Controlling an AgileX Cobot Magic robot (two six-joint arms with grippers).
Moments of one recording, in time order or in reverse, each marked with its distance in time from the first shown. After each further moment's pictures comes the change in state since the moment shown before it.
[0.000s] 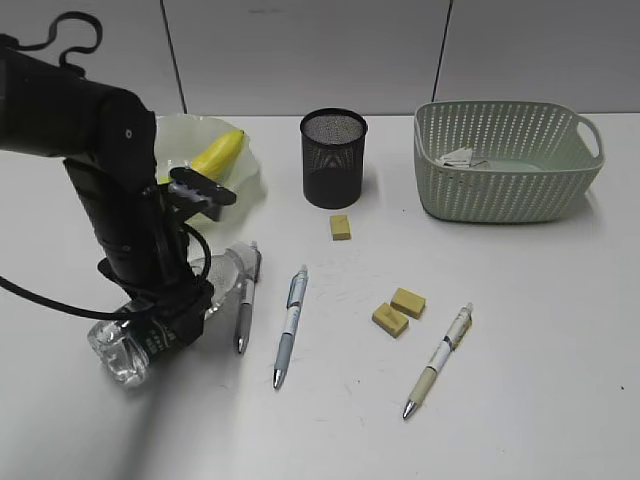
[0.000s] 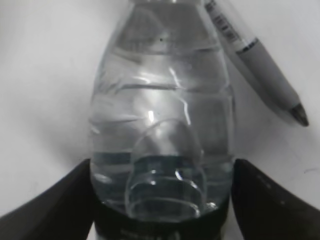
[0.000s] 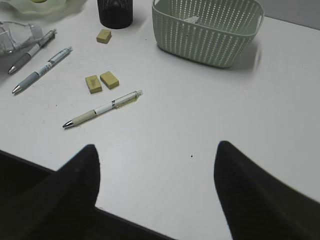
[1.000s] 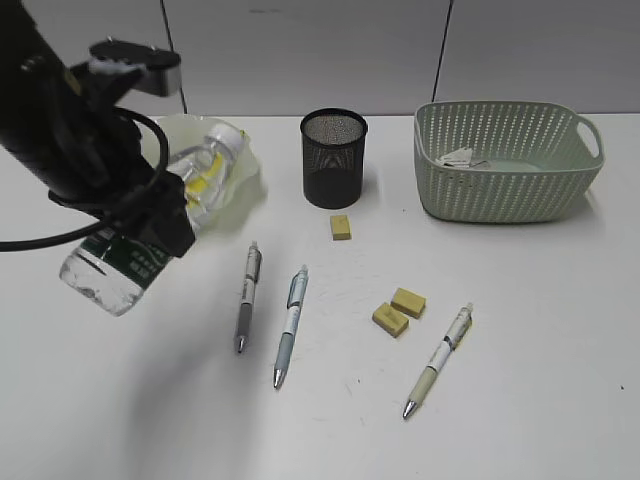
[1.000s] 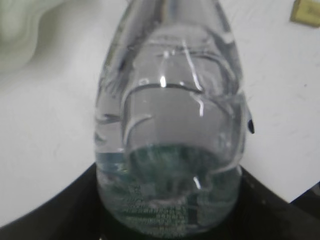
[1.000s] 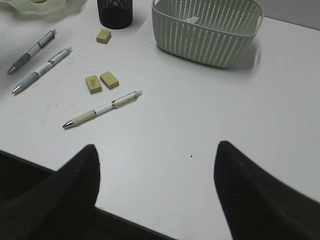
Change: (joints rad) left arm -0.002 -0.346 0.021 -0.108 0.076 -0.078; right arm 0.000 0.000 0.000 -0.001 -0.001 0.000
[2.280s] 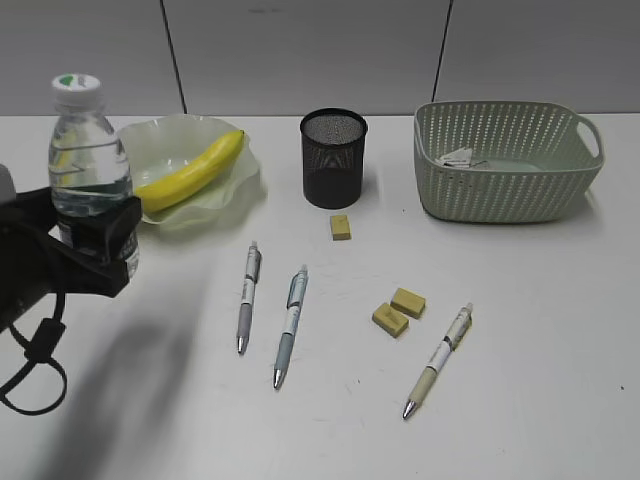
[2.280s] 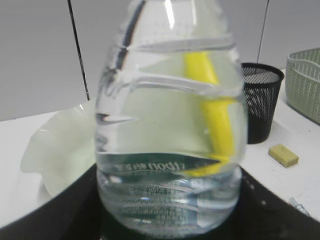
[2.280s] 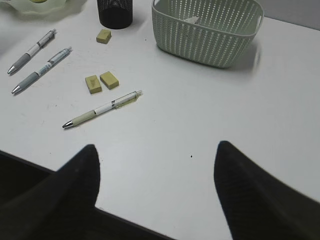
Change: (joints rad) left arm -0.002 -0.034 0.924 -0.054 -2.049 -0.065; right arm 0.000 0.000 0.000 -0.001 0.000 0.000
